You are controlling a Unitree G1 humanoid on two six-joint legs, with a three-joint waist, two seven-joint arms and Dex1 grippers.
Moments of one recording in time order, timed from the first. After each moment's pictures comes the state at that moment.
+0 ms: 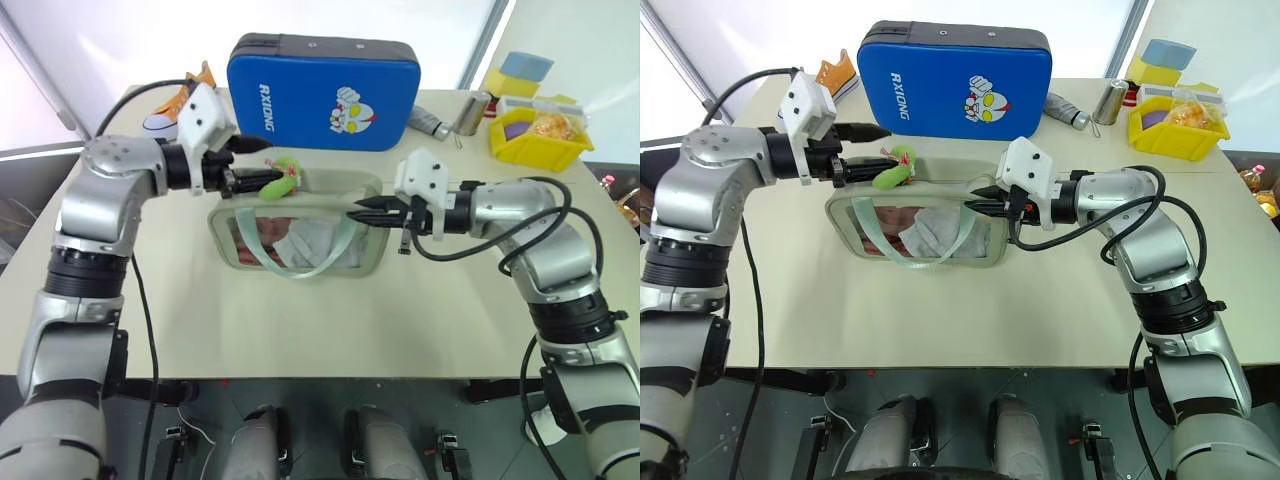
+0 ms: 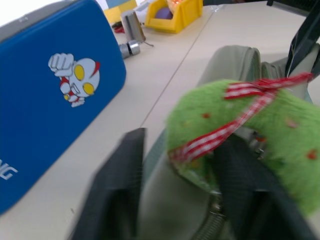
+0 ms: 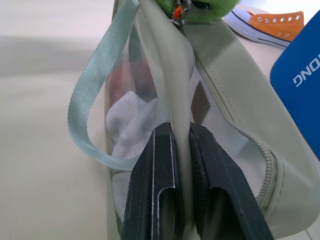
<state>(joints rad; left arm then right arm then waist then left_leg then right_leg) -0.93 0.71 -0.07 0.18 -0.31 0.43 -1.08 -0.74 -0.66 0.15 -0.13 0.28 0.47 1.05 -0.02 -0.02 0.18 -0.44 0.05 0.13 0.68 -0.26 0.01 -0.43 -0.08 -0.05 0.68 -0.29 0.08</state>
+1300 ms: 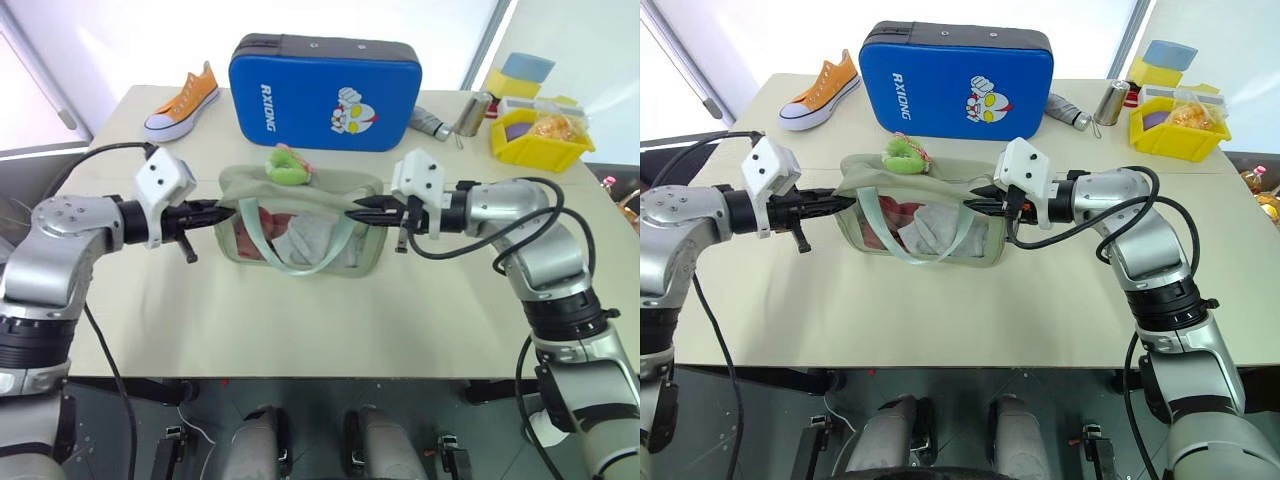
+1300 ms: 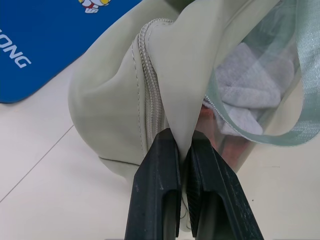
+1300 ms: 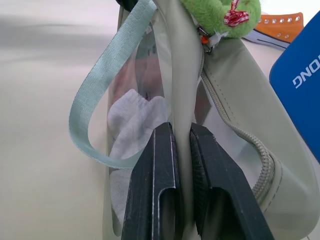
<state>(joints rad) -0.57 0.86 0.05 -0.08 -0.35 0.54 -1.00 -0.75 -0.64 0.16 -0.09 0.26 0.45 1.05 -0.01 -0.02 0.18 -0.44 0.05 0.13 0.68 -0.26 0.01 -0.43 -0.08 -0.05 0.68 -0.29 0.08</state>
